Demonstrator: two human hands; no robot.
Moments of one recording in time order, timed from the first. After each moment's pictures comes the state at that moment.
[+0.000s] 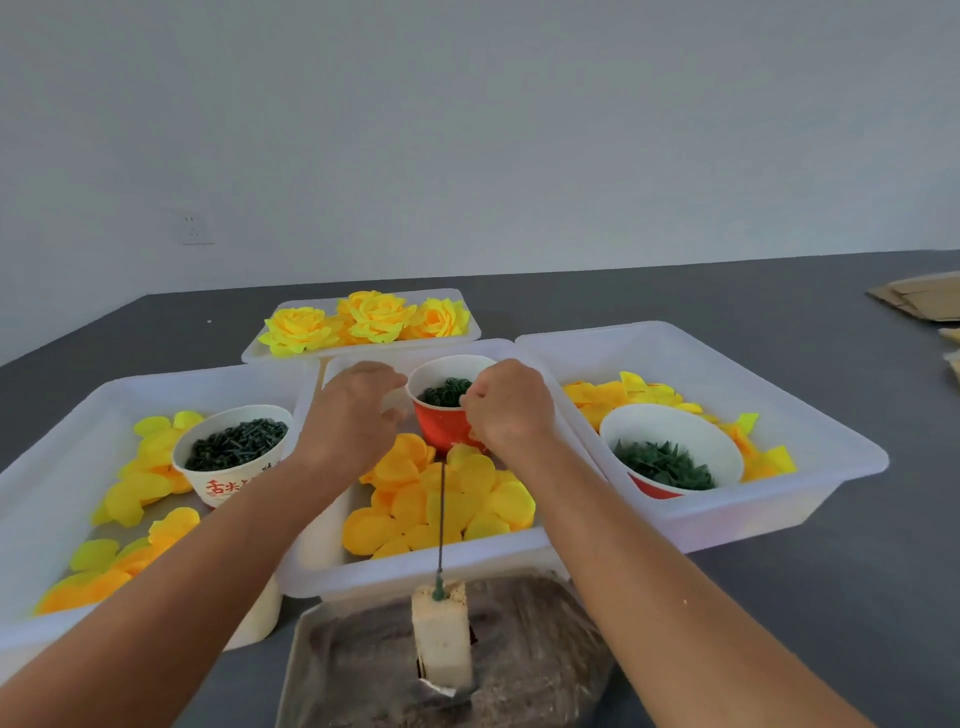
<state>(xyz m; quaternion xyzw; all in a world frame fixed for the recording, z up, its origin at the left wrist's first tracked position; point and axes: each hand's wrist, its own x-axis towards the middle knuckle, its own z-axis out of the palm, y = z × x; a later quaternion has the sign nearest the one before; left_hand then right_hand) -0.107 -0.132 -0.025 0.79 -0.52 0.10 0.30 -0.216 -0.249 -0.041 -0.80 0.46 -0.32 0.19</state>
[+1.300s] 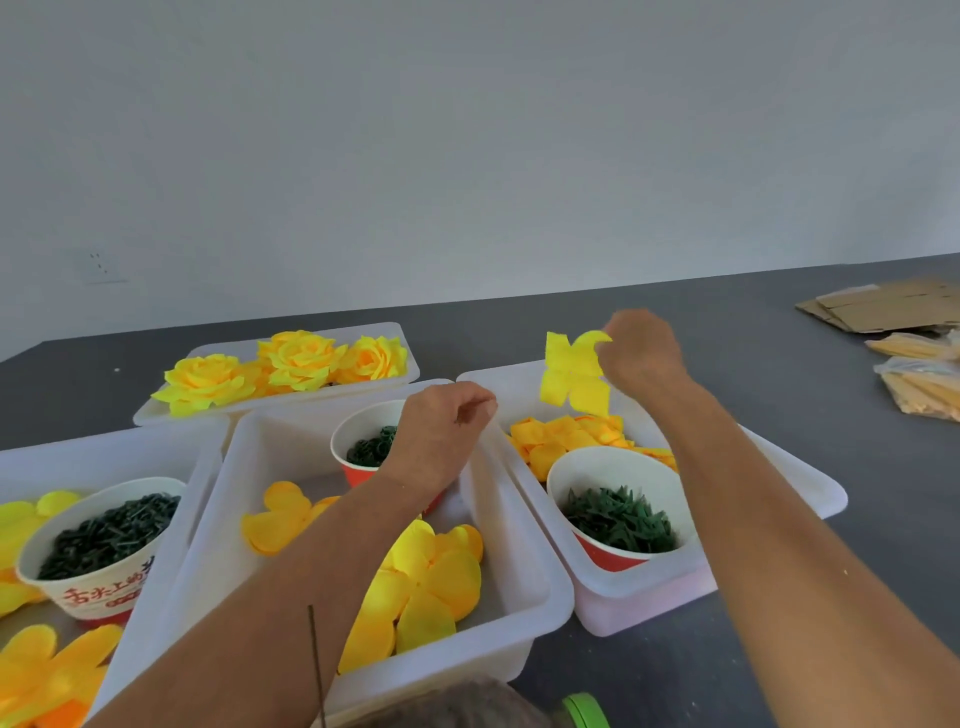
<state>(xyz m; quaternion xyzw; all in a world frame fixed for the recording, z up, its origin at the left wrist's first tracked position) -0.184 -0.236 -0.020 0.67 -0.59 -0.01 0.44 -0.334 -0.375 0.022 -0.76 0.55 -0.32 0.11</state>
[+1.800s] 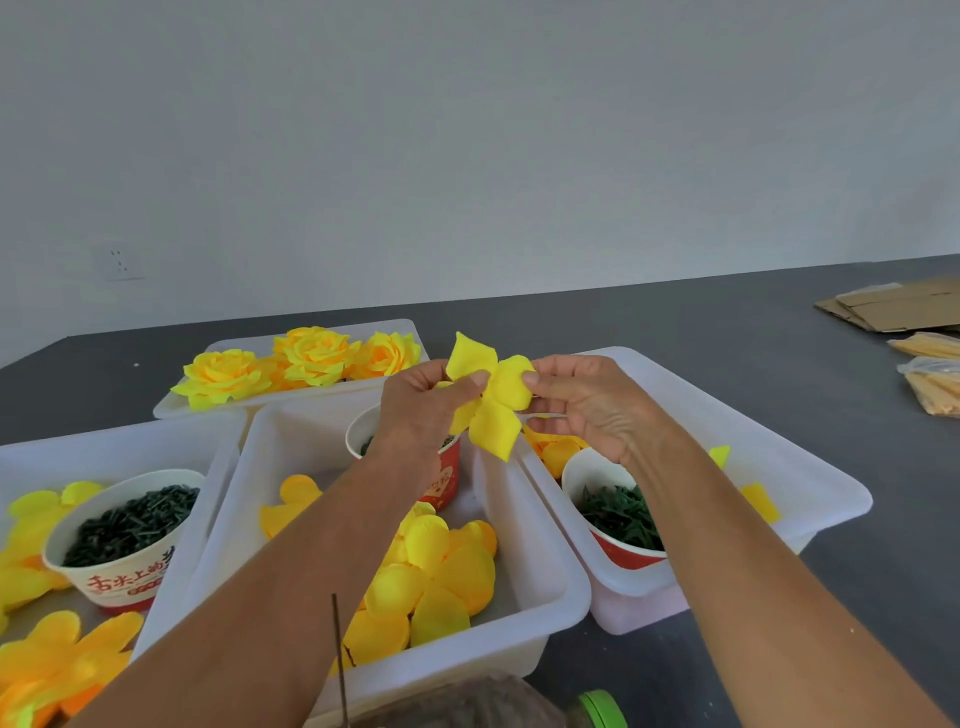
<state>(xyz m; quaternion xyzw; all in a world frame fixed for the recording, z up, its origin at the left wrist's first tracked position) -0.178 -0.231 -0.008 0.56 -0.37 -0.28 0.68 -0.313 -0.325 -0.009 -0.62 0.25 -0.33 0.66</state>
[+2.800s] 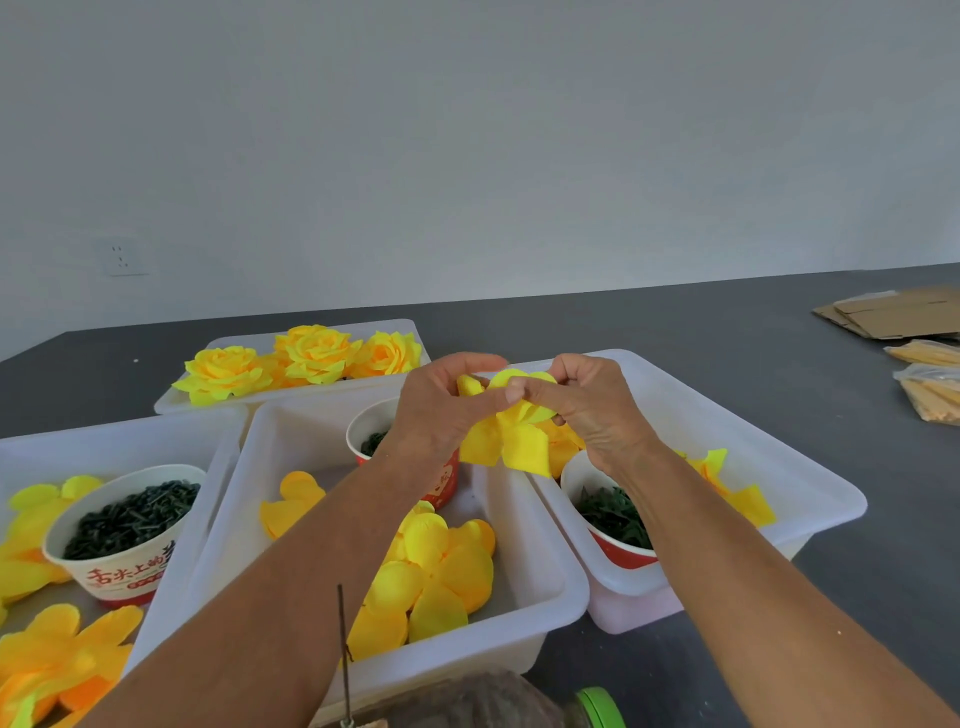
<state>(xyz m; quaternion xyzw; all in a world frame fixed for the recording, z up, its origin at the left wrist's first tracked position) -0.182 -0.230 -0.008 0.57 -0.46 -0.26 0.63 -0.303 -0.322 -0.020 -0.67 0.26 -0.47 0.51</state>
